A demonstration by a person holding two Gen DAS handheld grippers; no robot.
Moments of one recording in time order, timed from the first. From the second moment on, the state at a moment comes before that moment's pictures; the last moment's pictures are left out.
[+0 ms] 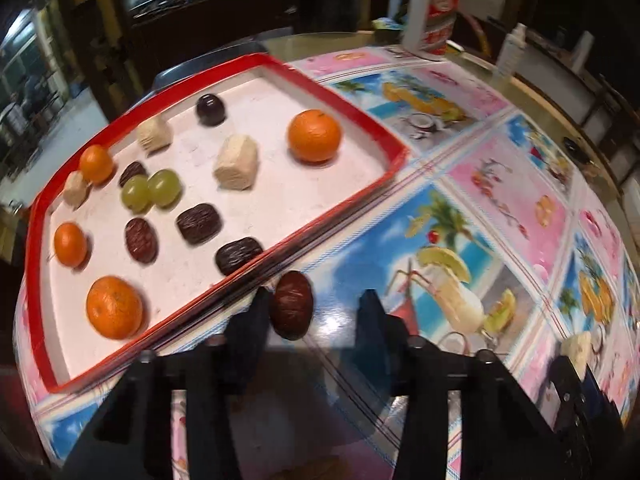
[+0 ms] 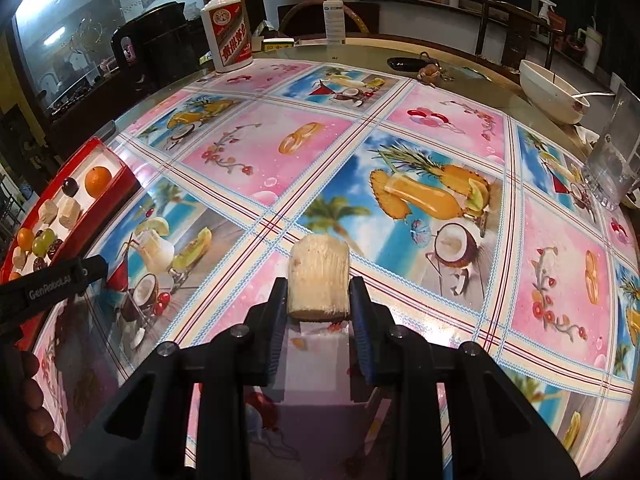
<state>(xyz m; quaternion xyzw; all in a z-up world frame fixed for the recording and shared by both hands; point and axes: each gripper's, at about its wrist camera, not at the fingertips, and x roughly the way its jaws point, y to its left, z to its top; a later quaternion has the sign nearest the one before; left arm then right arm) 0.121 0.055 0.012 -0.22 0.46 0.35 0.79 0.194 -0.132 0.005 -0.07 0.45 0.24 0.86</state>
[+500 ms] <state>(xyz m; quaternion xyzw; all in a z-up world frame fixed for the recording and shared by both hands) 0.118 0.049 0.012 -0.12 0.48 0.16 0.86 0.182 -0.144 0.005 -0.06 0.45 0.22 0.86</state>
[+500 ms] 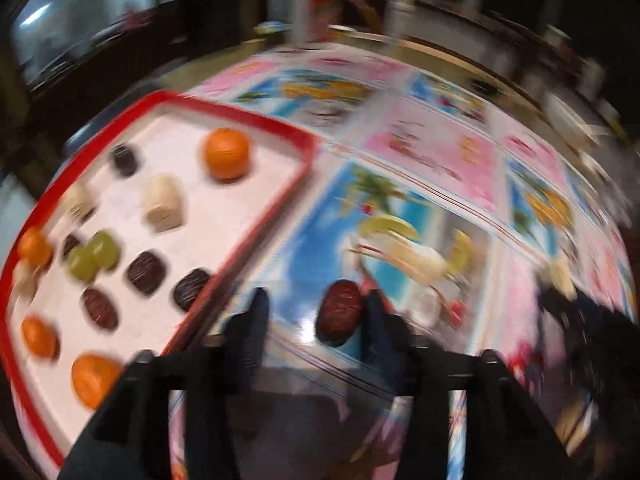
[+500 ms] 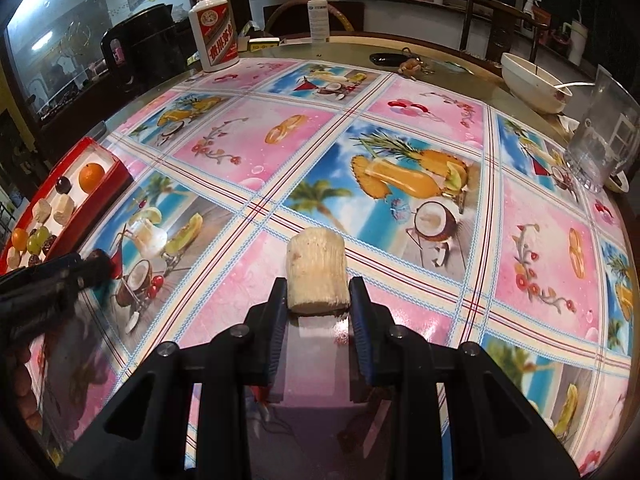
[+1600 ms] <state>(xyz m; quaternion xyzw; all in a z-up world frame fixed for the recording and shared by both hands) 0.076 0.019 0.010 -0.03 0.45 0.04 0.89 0.149 -0.173 0.008 -0.03 0.42 0.24 0.87</state>
